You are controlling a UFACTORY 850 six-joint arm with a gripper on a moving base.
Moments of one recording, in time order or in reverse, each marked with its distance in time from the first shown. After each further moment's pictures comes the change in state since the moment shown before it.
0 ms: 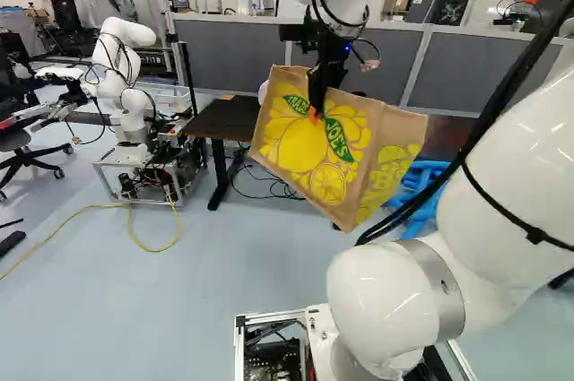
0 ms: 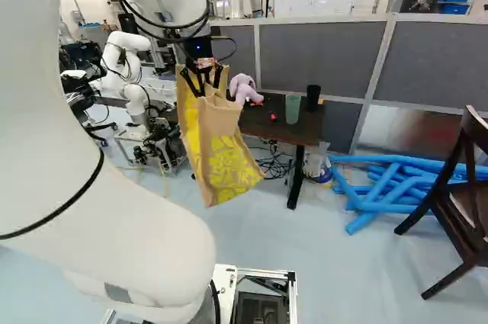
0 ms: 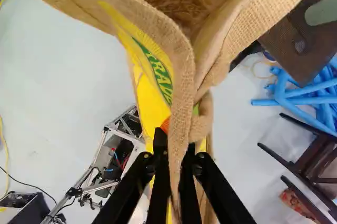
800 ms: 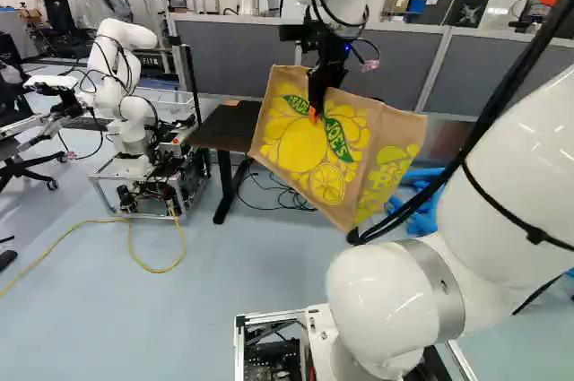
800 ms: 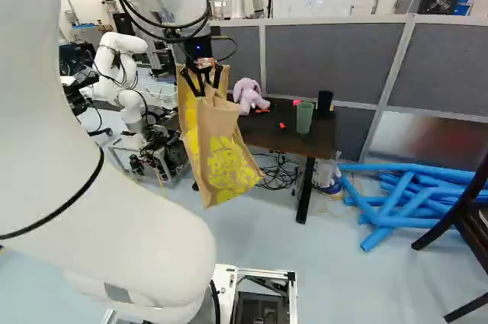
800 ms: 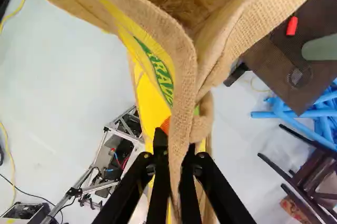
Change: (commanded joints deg) arm 0.0 0.0 0.0 0.0 0.0 0.0
